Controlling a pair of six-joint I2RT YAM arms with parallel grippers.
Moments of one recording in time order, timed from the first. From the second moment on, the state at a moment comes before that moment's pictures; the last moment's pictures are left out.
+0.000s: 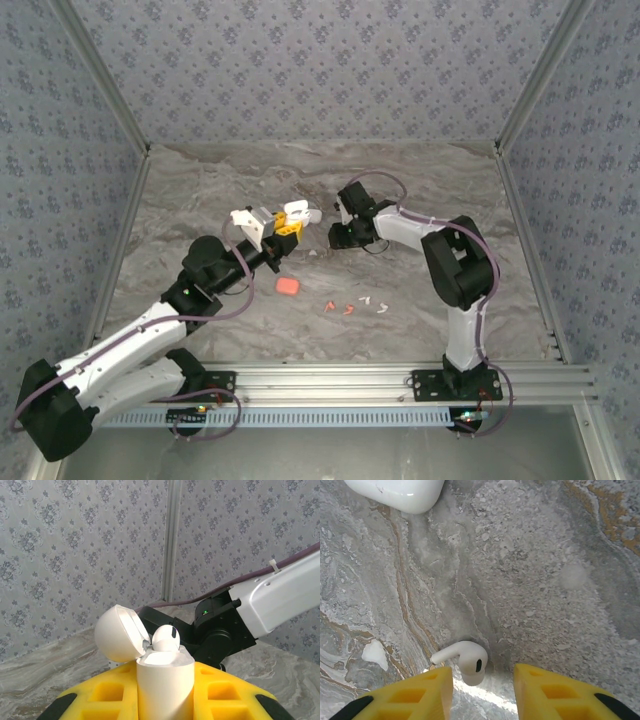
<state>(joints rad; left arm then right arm) -0.75 0.90 0.60 0.38 0.14 -0.09 0.55 1.97 1.31 -0.44 -0.15 0.31</state>
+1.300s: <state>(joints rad) -0.75 0.99 0.58 0.44 0.15 -0.17 0.58 1.35 1.11 -0.36 -0.07 0.10</state>
